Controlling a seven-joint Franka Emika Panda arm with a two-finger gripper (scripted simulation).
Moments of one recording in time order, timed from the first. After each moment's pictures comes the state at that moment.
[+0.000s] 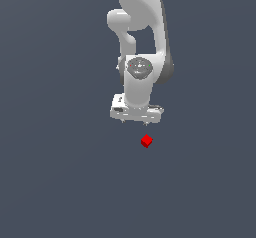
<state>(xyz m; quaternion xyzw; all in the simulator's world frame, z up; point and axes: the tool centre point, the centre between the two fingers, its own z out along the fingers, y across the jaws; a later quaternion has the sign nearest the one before) -0.012 0.029 0.125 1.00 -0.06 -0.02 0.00</state>
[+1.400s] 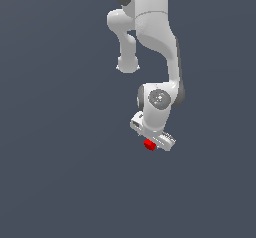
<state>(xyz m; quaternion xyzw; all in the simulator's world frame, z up) 0.031 0.100 0.032 0.95 -0.33 0.00 -0.01</state>
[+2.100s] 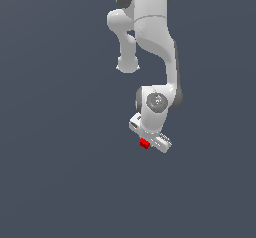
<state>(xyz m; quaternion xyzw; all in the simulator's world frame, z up) 0.030 0.091 0.020 0.94 -0.34 0.00 0.00</state>
